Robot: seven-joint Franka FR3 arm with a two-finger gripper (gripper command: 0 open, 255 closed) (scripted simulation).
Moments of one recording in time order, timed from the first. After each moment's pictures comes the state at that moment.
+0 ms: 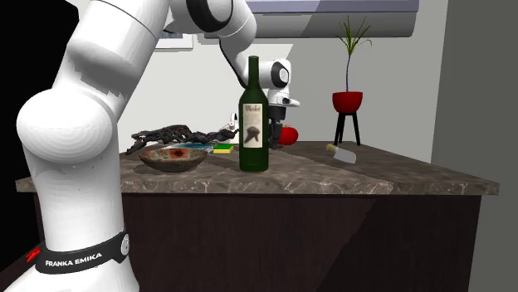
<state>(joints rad) 0.40 0.45 0.40 -1.60 -0.13 1.89 0.90</state>
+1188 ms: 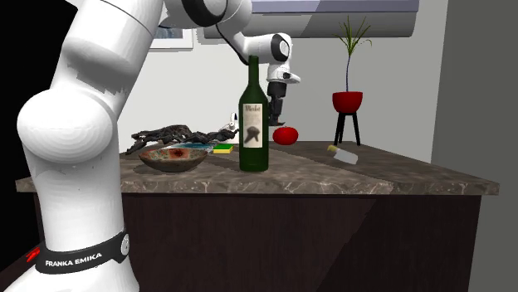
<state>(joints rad) 0.40 0.40 0.41 -1.42 -0.11 1.68 0.89</state>
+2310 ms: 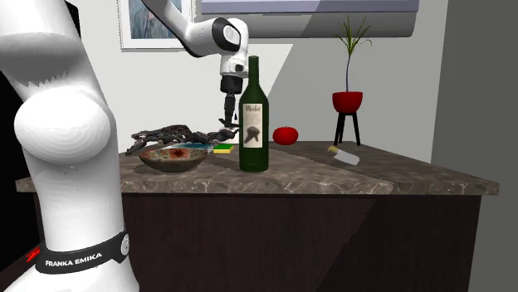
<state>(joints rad) 0.38 -0.27 0.44 -2.20 0.17 1.83 0.83</state>
